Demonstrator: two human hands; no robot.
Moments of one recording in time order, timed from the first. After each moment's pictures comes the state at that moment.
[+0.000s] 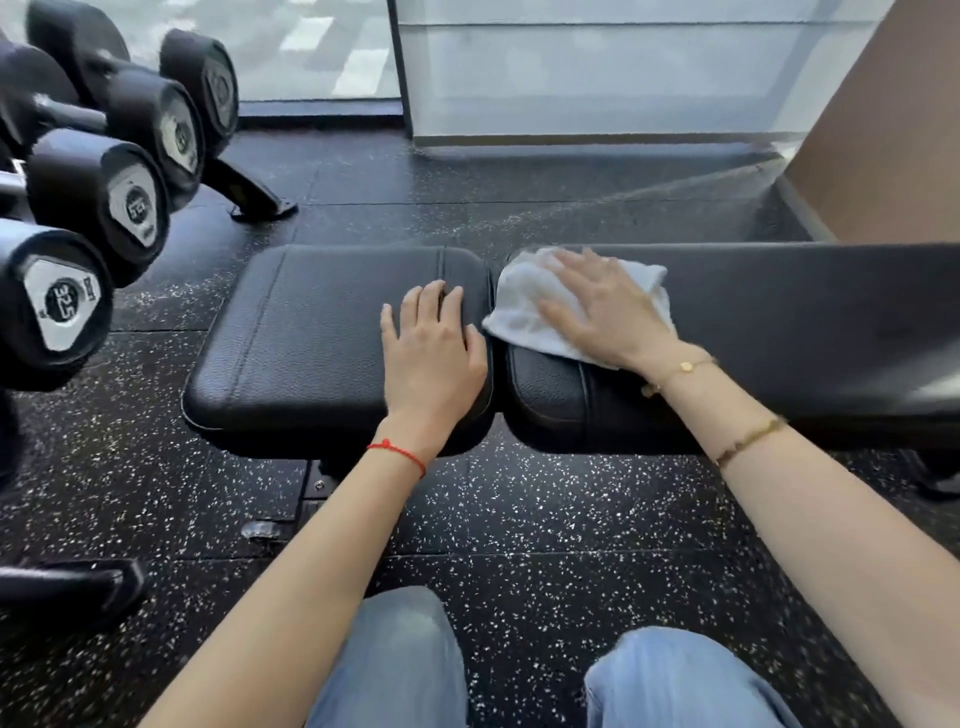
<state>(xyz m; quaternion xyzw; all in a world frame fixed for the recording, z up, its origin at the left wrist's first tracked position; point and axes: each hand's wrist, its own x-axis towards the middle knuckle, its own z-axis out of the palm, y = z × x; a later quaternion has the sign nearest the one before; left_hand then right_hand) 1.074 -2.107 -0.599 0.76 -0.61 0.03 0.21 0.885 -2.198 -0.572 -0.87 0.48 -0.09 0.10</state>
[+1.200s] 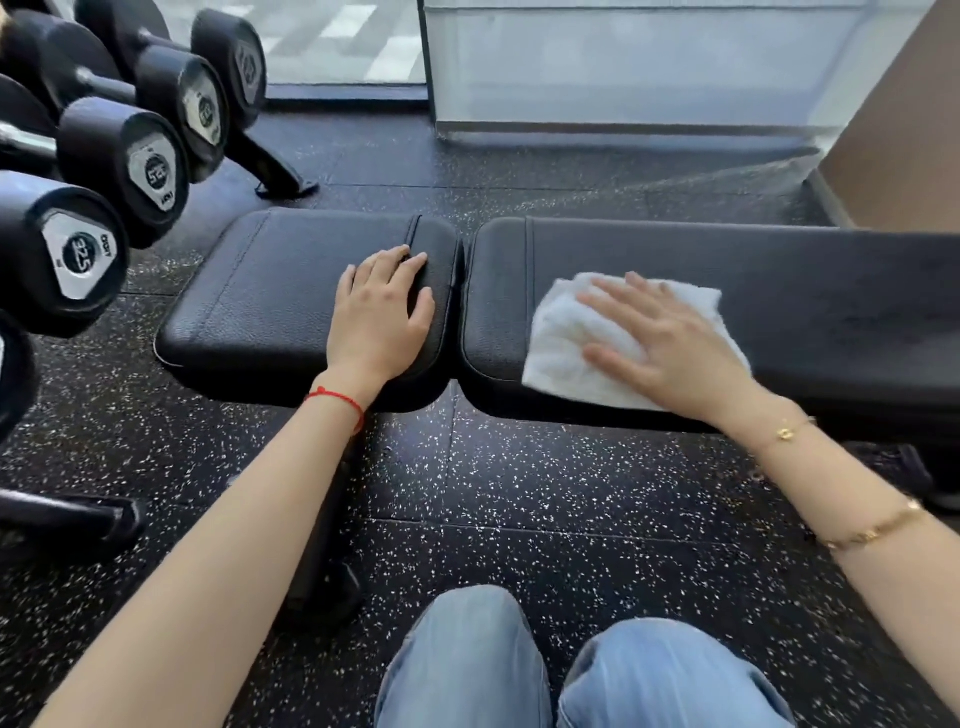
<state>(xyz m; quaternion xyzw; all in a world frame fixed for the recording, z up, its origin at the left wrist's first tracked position) 1.079 -2.103 -0.602 0.75 -0.62 0.04 0.22 0.769 -2.152 -0.582 -0.90 0.41 -0.08 0.07</state>
